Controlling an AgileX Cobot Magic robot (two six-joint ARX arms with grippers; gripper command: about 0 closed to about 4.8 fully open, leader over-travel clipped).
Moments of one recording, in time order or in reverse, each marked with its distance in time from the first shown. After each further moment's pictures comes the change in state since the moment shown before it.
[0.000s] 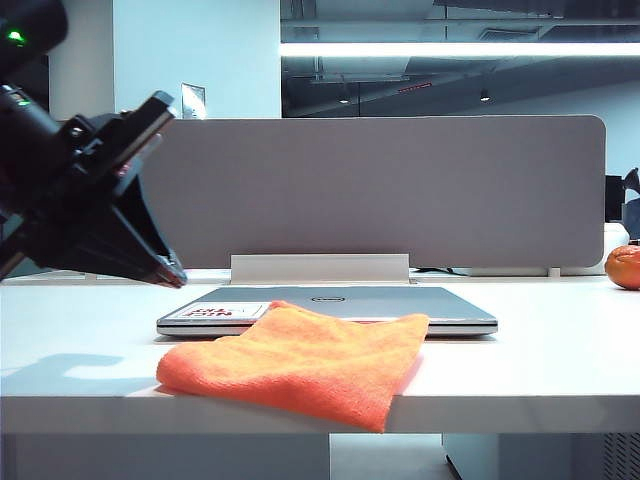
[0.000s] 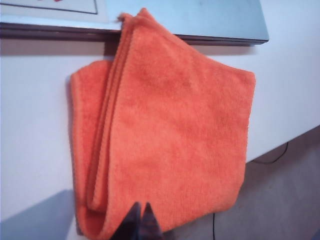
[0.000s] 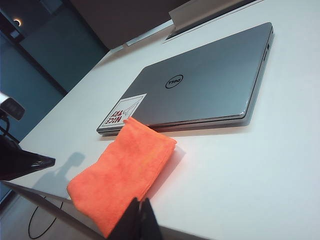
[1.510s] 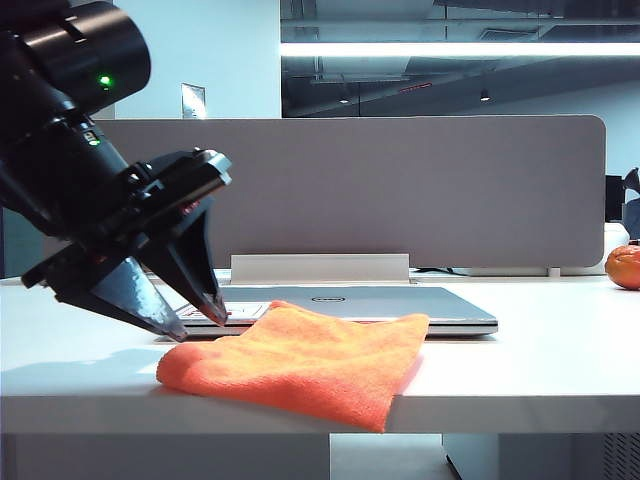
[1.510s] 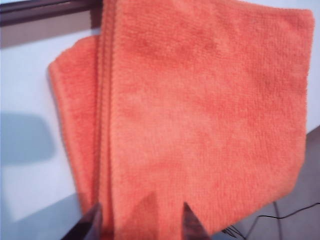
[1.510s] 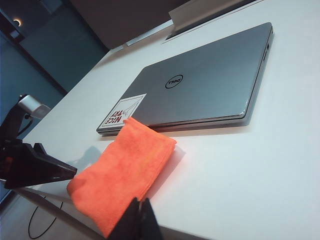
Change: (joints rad) left arm -0.089 0.191 0.156 -0.158 -0.112 0.205; right arm 0.000 0.000 0.000 0.000 0.000 0.000
